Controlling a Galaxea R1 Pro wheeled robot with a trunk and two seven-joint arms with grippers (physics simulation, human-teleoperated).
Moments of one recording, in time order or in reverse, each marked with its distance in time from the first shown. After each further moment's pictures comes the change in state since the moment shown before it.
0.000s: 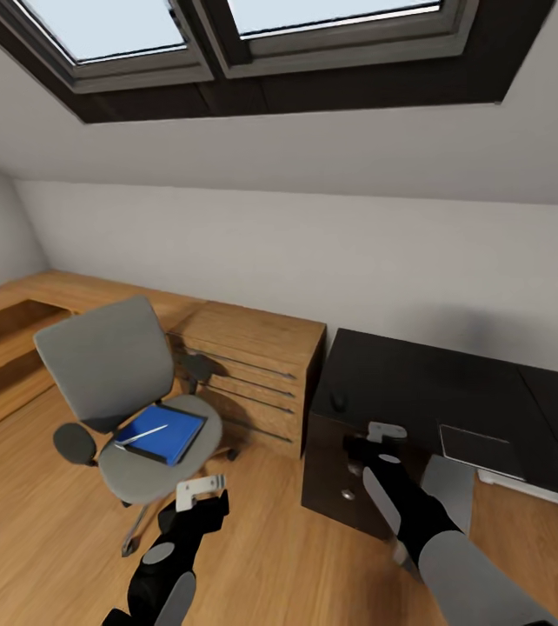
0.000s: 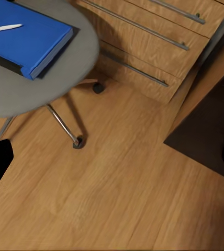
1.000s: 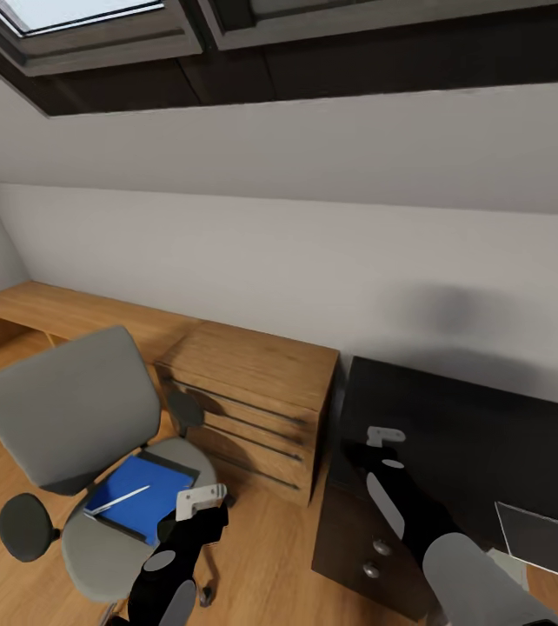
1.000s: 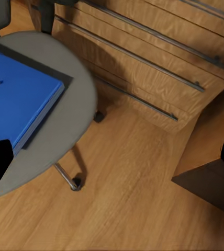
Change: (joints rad) left arm 0.012 0.003 -0.002 0.034 0.002 -0.001 0.000; right arm 0.001 -0.015 0.004 0.041 0.022 -0.012 0.081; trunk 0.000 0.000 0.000
